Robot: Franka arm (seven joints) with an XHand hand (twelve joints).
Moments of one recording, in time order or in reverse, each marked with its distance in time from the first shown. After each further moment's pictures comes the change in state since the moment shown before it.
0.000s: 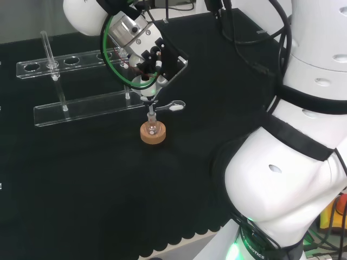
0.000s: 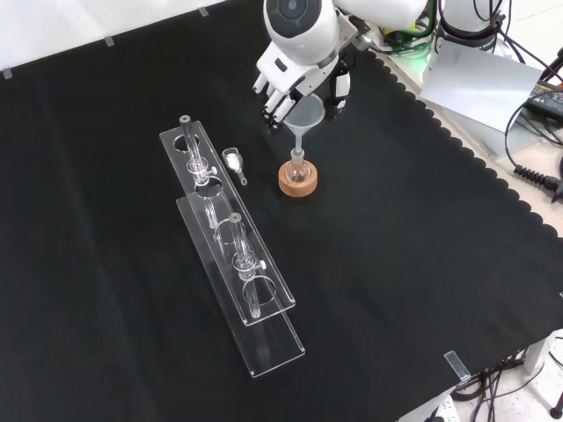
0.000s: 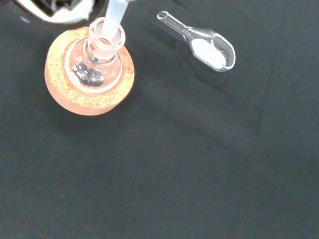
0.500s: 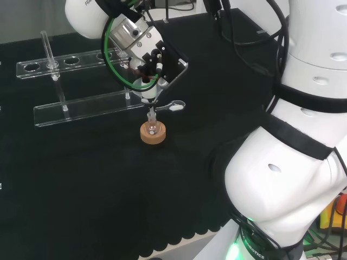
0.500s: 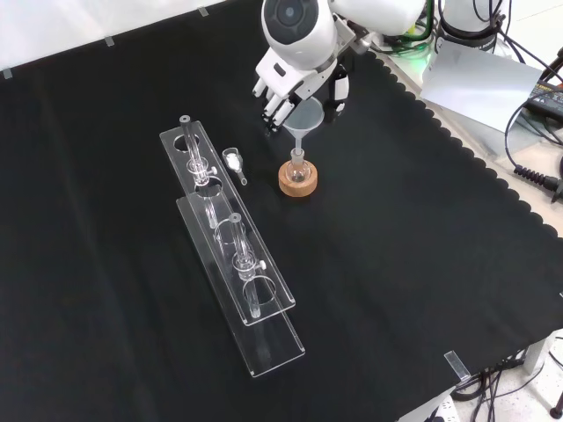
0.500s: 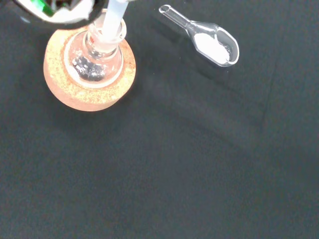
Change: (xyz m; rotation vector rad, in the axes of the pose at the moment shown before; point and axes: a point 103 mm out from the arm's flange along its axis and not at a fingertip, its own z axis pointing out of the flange) arm 0.002 0.005 0.007 0.007 0.001 -0.003
